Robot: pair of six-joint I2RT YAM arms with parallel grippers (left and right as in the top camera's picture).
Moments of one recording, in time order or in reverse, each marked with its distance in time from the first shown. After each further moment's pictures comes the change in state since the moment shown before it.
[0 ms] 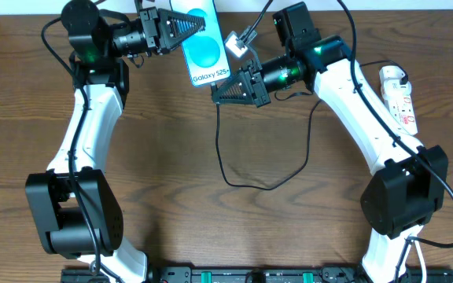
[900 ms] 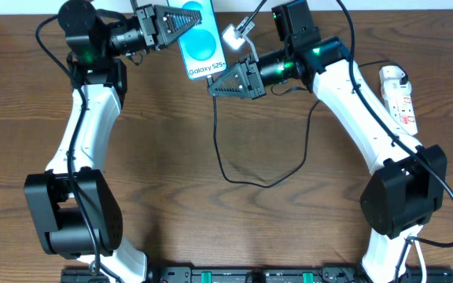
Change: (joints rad) left arm 0.010 0.000 0.001 0.011 -0.051 0.058; right arm 0.000 0.000 -0.012 0.185 0.001 0.233
